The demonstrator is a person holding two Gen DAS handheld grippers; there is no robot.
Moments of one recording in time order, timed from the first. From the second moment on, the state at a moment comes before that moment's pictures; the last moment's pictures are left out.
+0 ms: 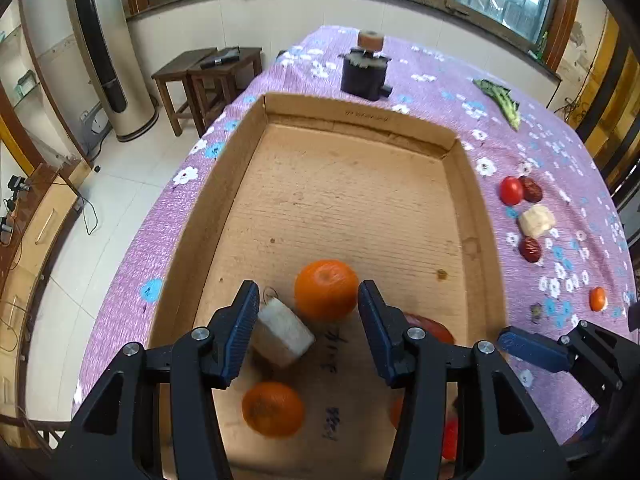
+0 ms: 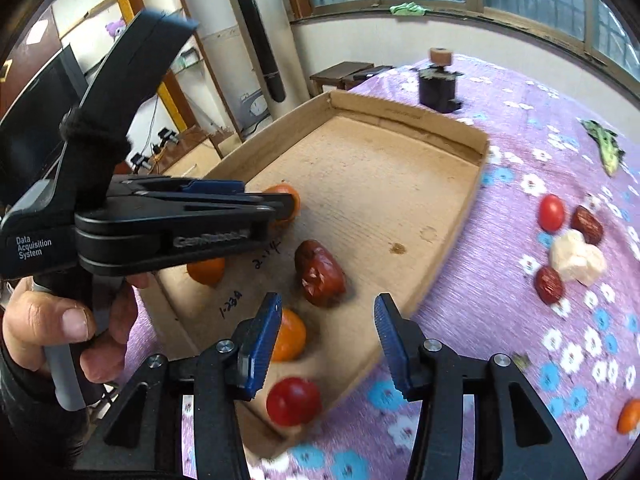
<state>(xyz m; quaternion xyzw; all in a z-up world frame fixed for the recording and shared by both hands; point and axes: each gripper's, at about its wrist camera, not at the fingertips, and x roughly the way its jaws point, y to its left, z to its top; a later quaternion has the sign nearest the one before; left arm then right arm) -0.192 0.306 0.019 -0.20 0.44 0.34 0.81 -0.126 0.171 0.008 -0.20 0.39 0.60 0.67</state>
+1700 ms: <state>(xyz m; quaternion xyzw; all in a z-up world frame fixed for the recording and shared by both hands) -0.078 0.169 0.014 -0.19 0.46 0.19 0.85 0.011 0.010 -0.007 -0.07 0.43 0.47 0.77</state>
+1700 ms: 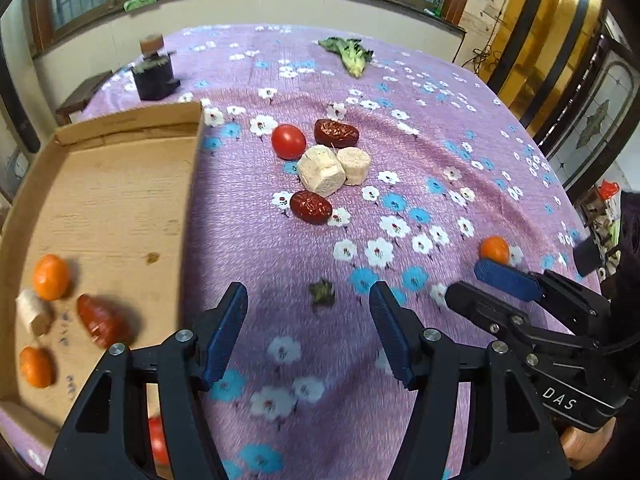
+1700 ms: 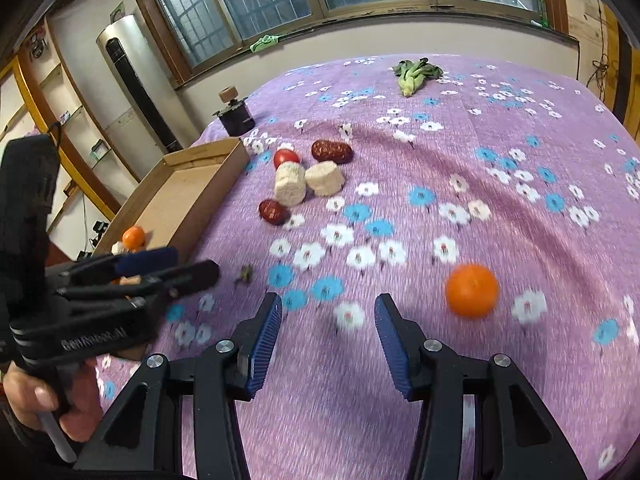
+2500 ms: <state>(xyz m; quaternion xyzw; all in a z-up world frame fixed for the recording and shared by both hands) -0.015 0.198 -0.015 -0.14 0.49 0.20 0.83 0.075 0.120 -0.023 -0.13 0.44 0.50 0.74</state>
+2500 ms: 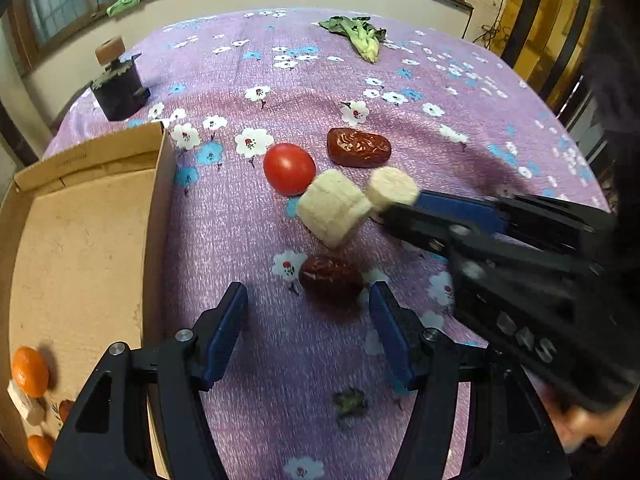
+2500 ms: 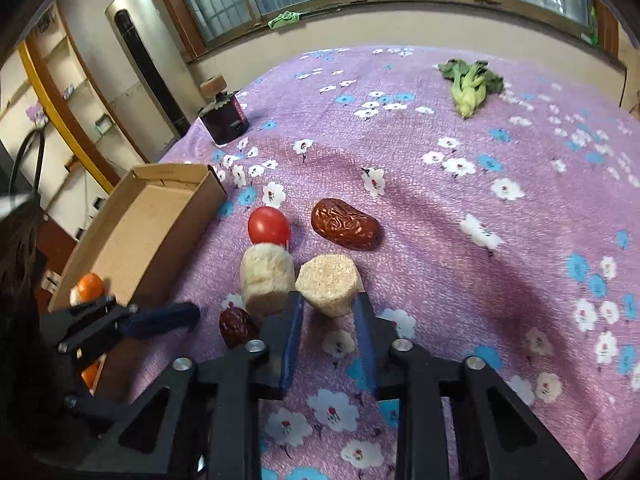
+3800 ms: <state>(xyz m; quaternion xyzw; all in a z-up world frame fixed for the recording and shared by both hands) -0.091 0.194 0.026 -0.18 0.43 0.17 0.87 0.087 0.134 -0.024 -0.09 0.45 0.46 0.76</state>
